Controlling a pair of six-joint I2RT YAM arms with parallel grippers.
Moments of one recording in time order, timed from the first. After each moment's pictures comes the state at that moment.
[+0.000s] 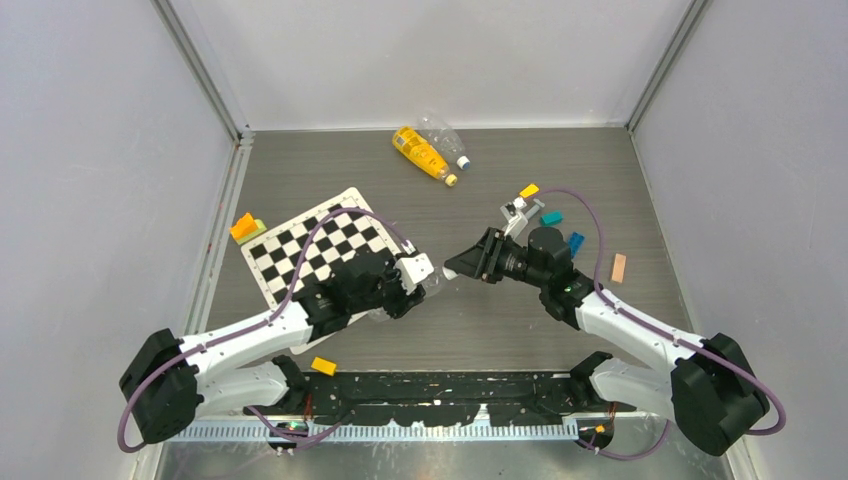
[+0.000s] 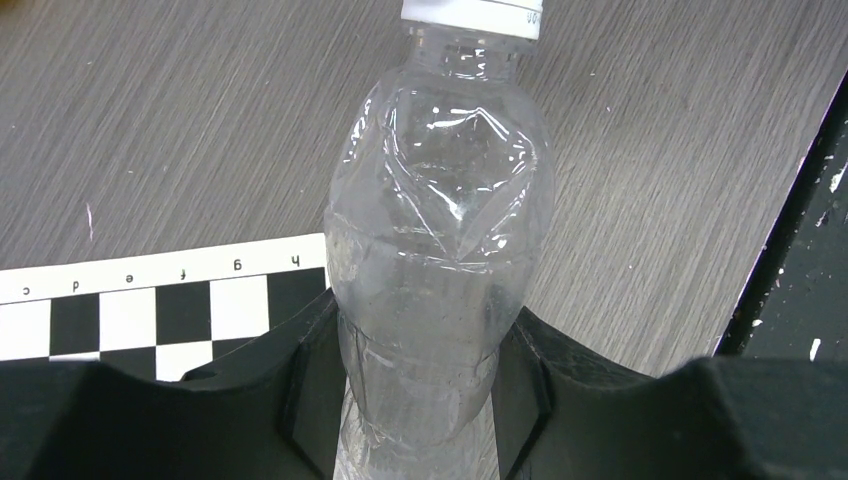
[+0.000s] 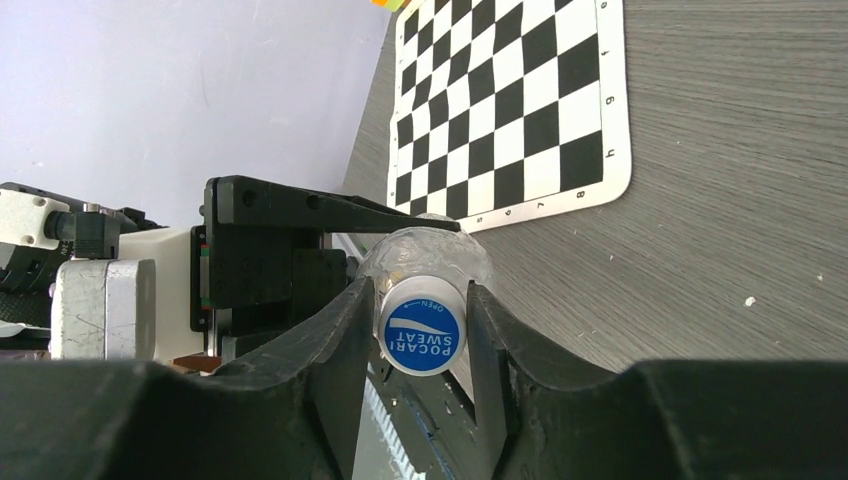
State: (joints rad) left arm -0.89 1.07 0.58 -0.03 0.11 0.21; right arm 0.57 1.08 0.49 0.34 -0.45 0.93
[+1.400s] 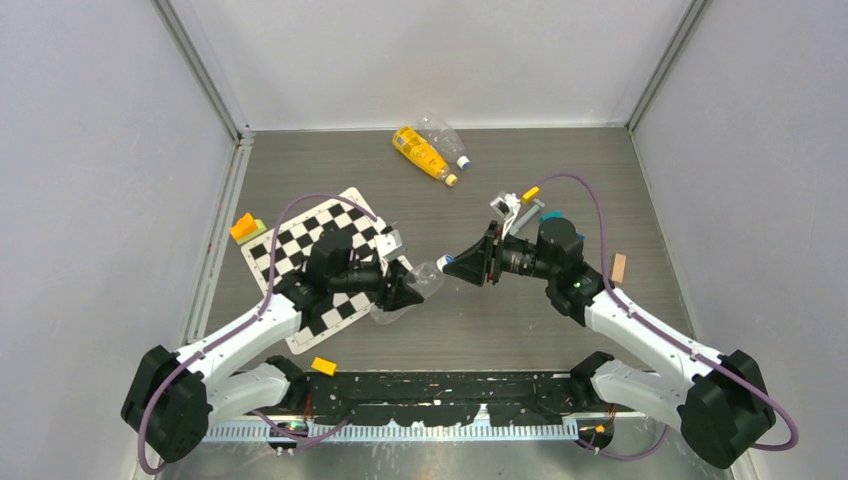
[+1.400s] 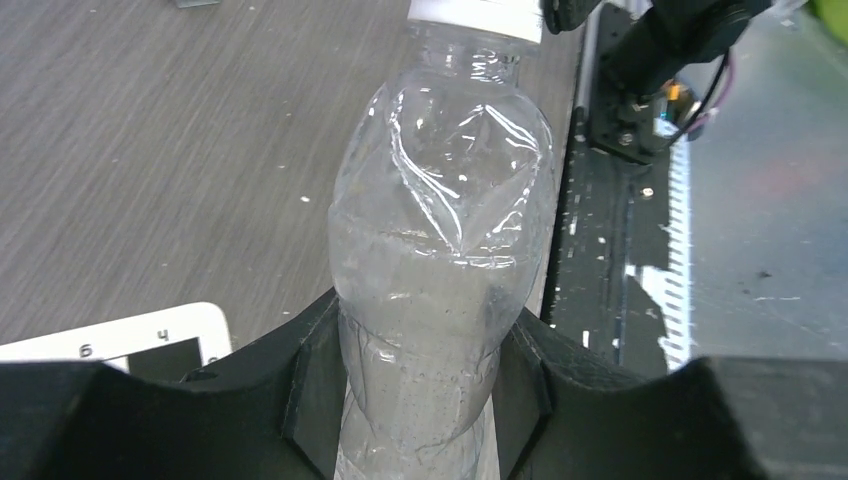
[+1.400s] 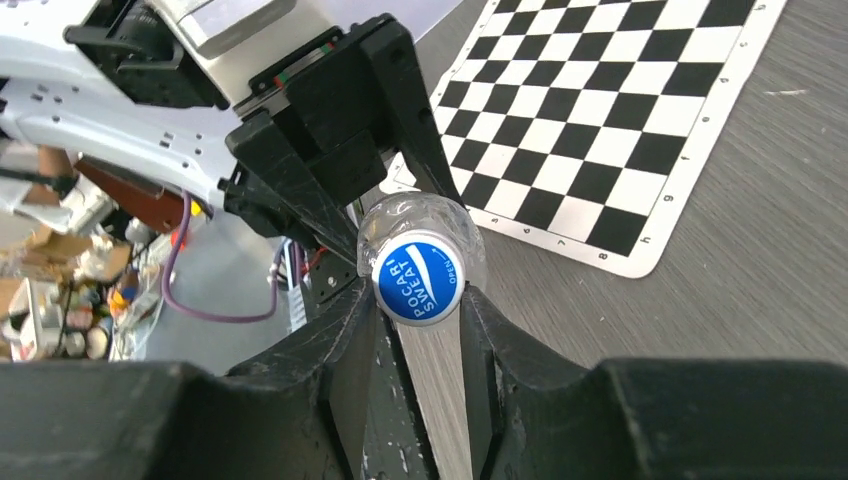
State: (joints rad) left arm -0.60 1.04 0.56 0.07 0.73 0.02; right arm 0.57 1.01 0.59 0.28 -0.70 0.50
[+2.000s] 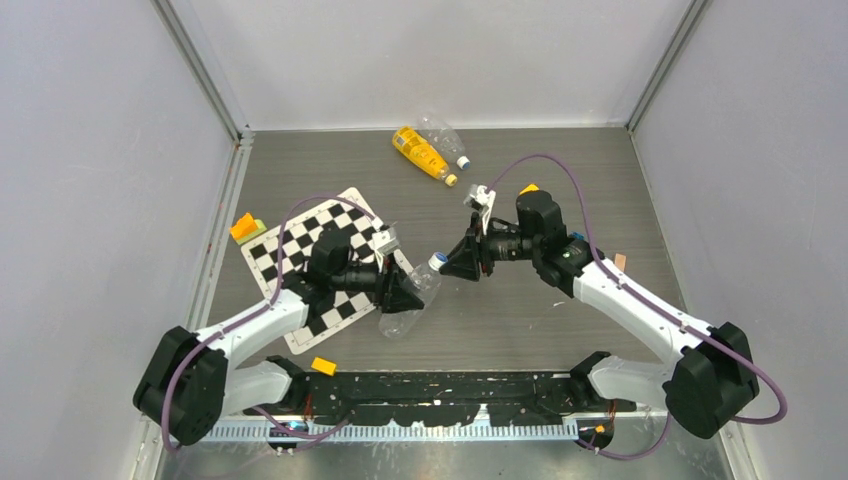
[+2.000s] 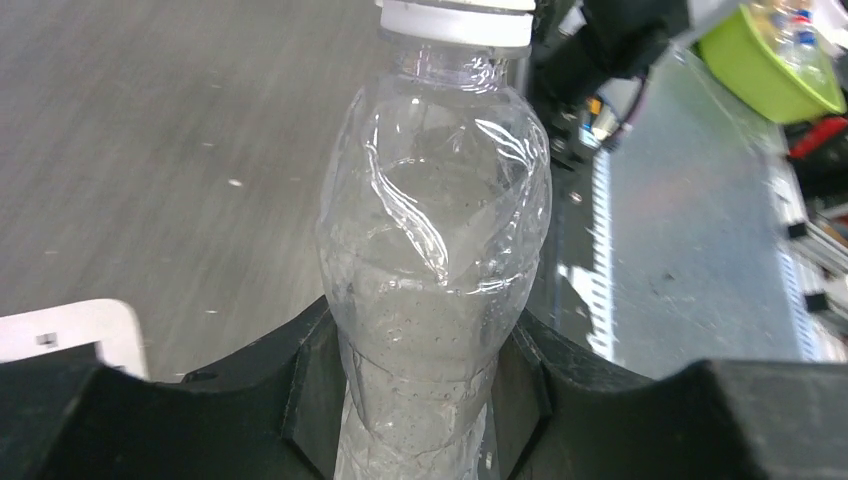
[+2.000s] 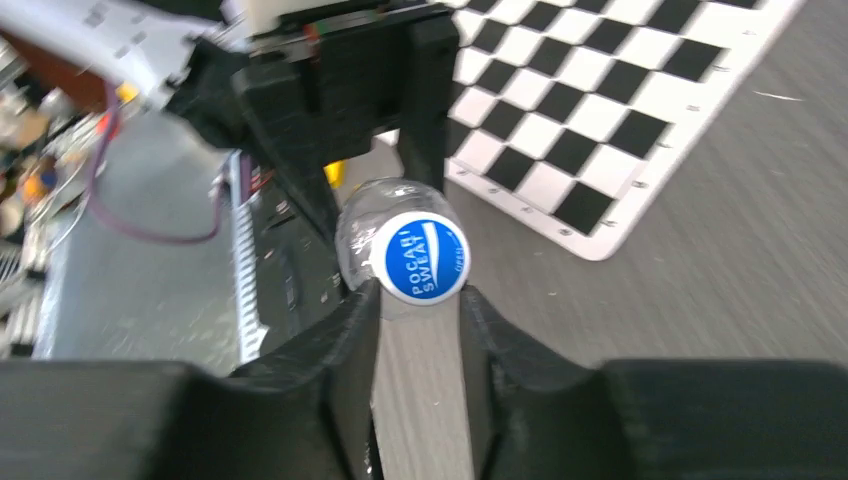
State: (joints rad) left arm -0.54 1.15 0.50 0.23 0.98 -0.14; right arm 0.57 1.17 0.83 -0.08 -0.86 0.07
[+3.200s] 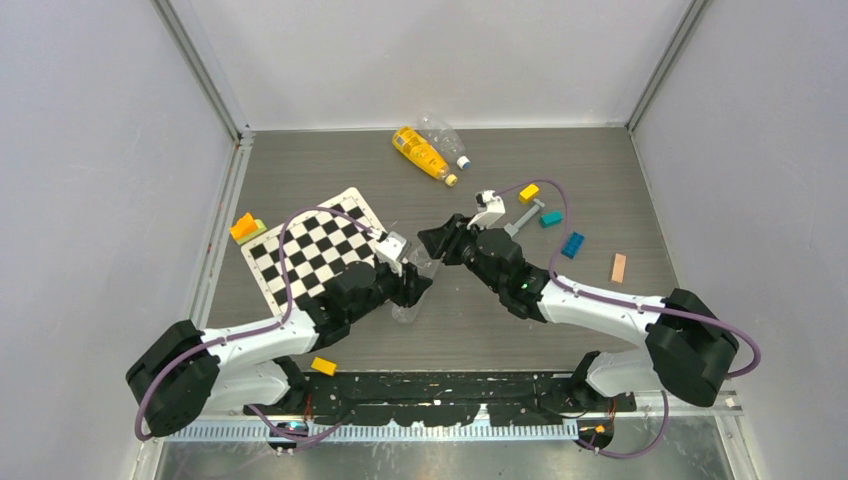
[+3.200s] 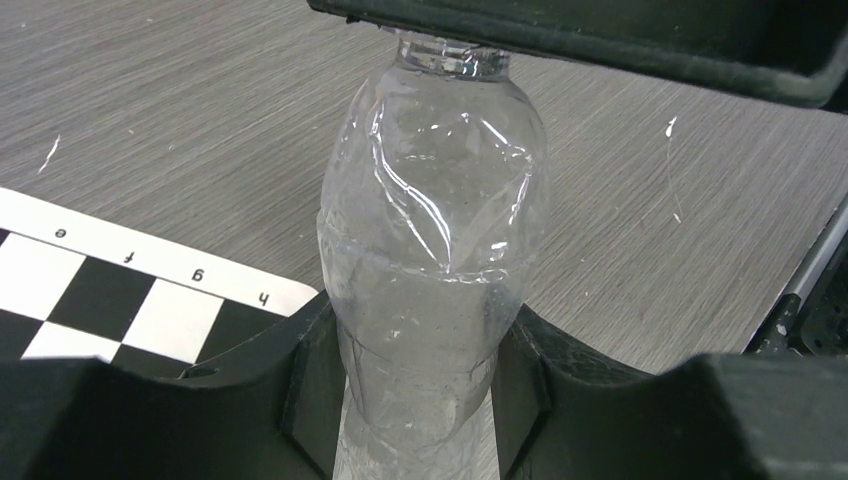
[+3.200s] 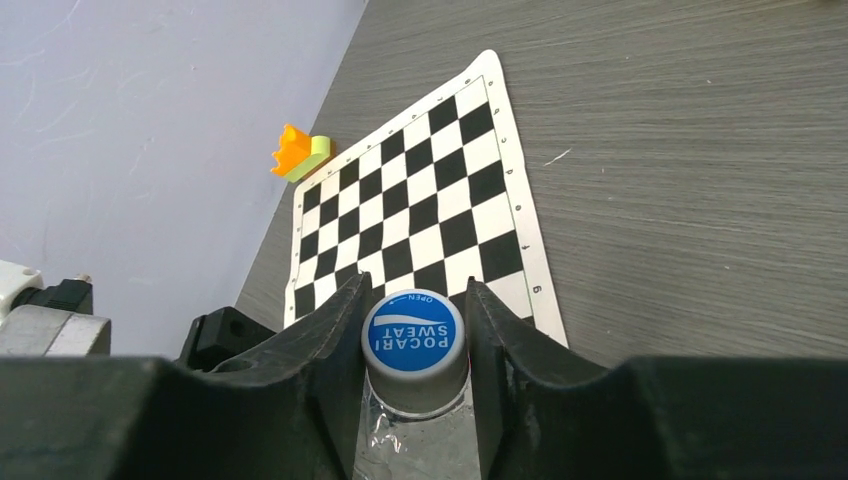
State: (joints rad) left arm -0.87 1.13 0.41 0.46 -0.06 -0.26; right arm 0.87 1.30 0.68 0.46 0.25 0.75
